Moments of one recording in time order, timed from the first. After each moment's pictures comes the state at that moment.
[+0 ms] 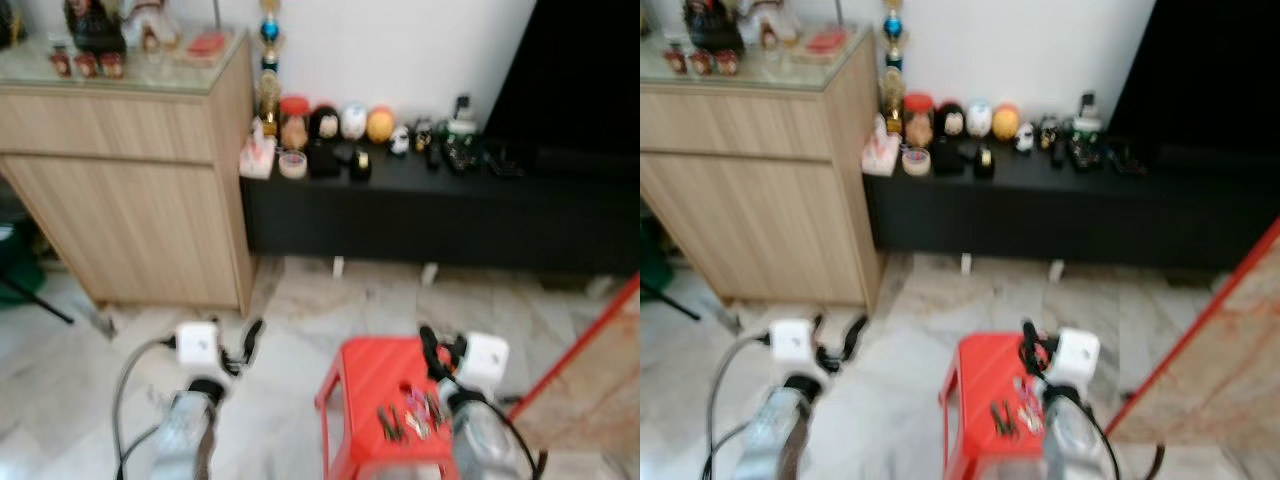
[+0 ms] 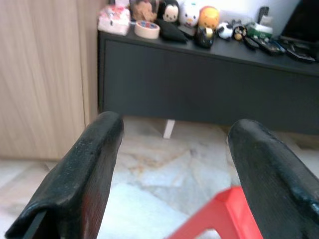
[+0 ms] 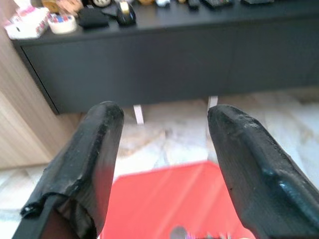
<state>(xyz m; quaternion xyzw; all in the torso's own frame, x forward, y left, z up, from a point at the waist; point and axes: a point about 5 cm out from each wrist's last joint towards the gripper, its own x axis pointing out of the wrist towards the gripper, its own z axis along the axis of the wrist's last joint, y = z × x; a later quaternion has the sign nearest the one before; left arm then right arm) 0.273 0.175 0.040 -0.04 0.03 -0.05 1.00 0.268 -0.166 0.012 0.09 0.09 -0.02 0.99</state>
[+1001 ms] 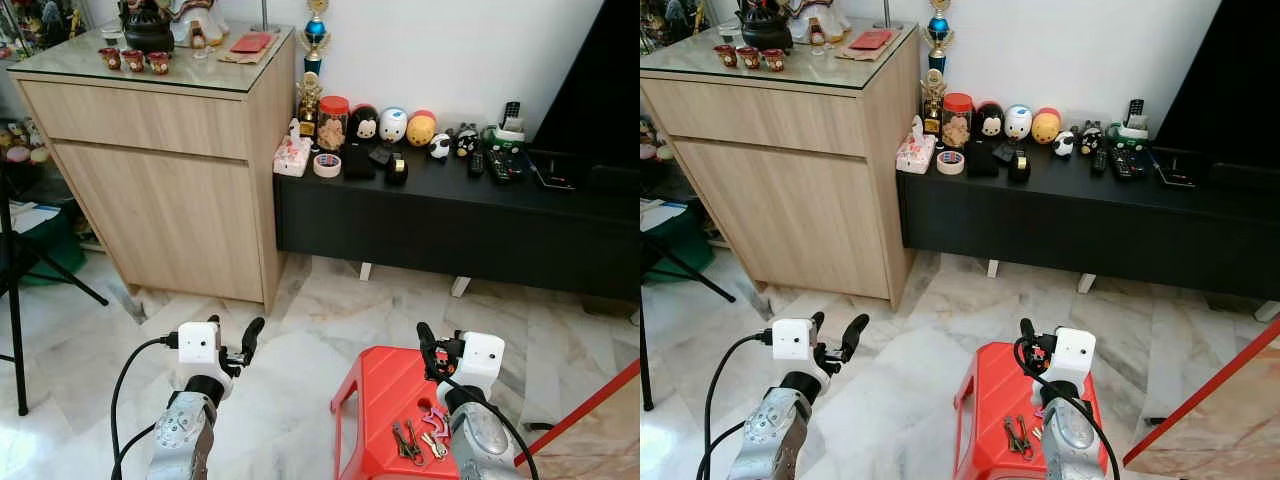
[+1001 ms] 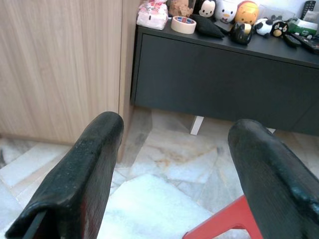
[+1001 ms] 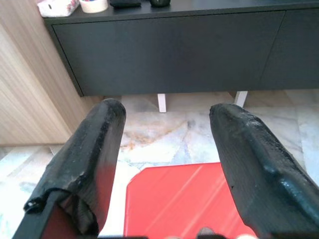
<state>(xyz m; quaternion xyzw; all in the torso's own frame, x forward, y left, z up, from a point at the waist) 0.272 0.177 0.039 -0.04 0.03 -0.05 1.00 0.267 -0.165 0.010 0.08 0.11 -0.03 0.99</state>
